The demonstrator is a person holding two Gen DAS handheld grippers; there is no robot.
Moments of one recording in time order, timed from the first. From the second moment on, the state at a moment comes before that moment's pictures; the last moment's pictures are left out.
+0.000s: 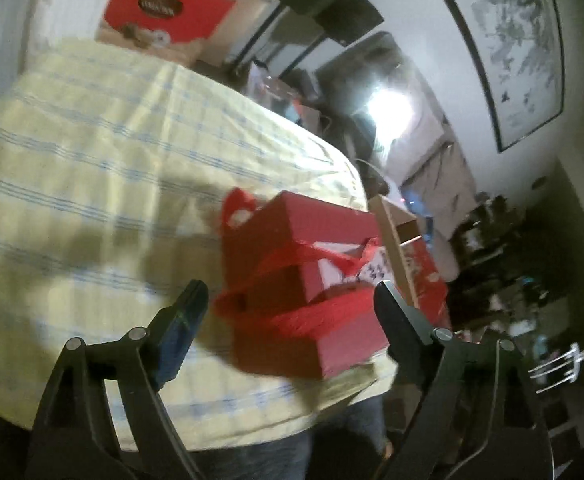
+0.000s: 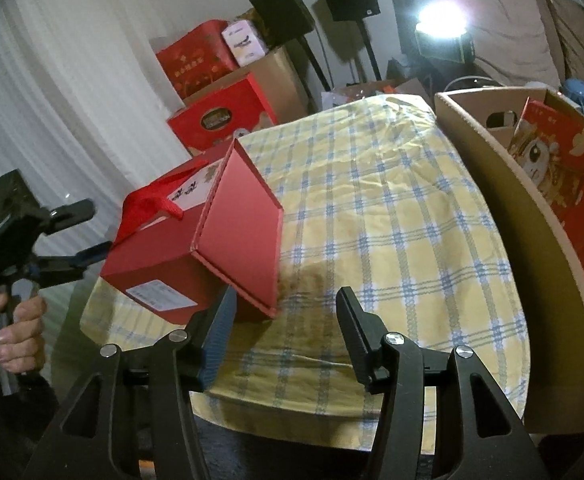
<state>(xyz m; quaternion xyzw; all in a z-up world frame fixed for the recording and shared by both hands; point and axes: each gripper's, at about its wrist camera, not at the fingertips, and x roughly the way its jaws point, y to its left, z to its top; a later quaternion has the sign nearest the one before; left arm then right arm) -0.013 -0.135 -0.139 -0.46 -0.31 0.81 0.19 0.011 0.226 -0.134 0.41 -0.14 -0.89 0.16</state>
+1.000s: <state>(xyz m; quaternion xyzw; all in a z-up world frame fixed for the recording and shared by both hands) 0.027 -0.212 -0.132 -0.42 -0.27 0.87 0.00 0.023 0.256 -0.124 0.38 -0.16 -0.90 0.15</state>
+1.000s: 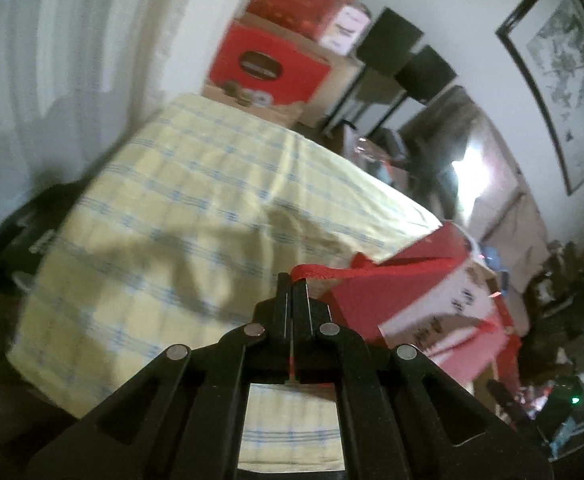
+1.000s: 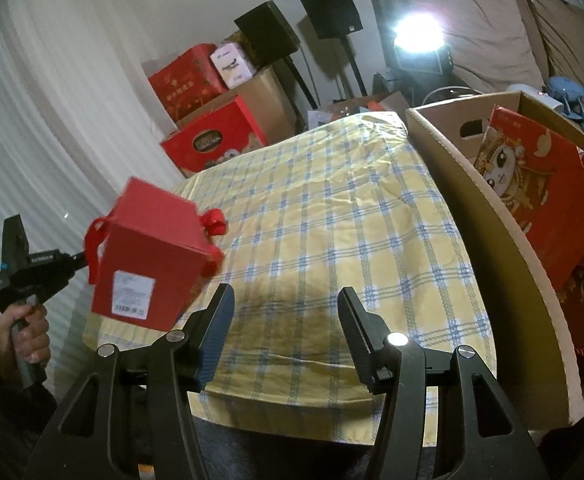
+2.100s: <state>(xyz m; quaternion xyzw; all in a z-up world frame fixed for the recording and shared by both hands) 0.074 -0.319 -0.130 -0.37 -0.33 0.86 -0.08 -0.059 0.162 -0.203 0.47 -0.49 -0.65 0.34</state>
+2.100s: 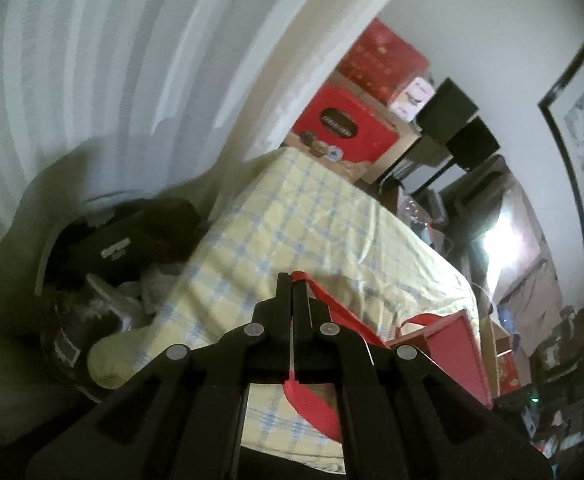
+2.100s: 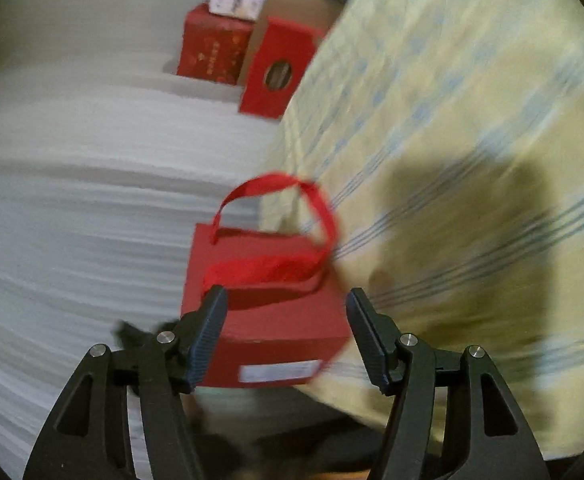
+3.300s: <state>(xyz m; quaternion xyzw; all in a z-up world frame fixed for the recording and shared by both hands) 0.072 -0.325 -0.144 -0.38 -0.34 0.86 -0.07 -0.078 0.159 -0.239 0.46 -0.71 -0.48 0.23</state>
